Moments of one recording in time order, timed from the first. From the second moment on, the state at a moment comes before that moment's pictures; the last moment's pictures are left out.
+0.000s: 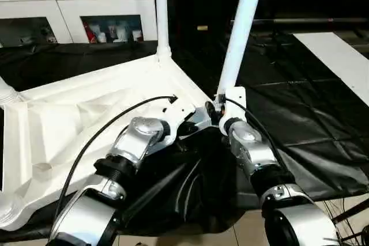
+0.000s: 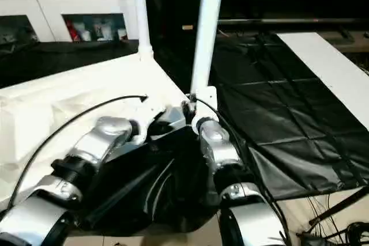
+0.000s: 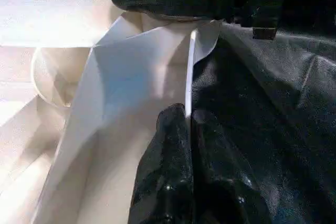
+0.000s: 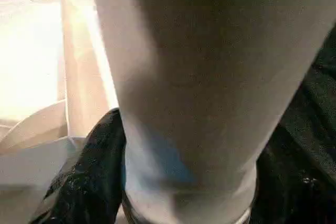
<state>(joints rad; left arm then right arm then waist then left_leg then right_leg) -0.71 0.14 -0.25 0.74 0.07 0.28 -0.70 -0.70 0.04 -0.03 0.93 0.05 0.01 0.00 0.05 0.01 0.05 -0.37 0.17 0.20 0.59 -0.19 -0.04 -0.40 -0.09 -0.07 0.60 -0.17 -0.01</state>
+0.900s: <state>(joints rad) -0.58 0.36 -0.25 0.61 0.03 0.08 -1.00 -0.51 -0.19 0.10 0.65 0.08 -0.10 0.64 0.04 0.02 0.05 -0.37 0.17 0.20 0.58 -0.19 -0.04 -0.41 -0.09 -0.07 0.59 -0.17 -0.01</state>
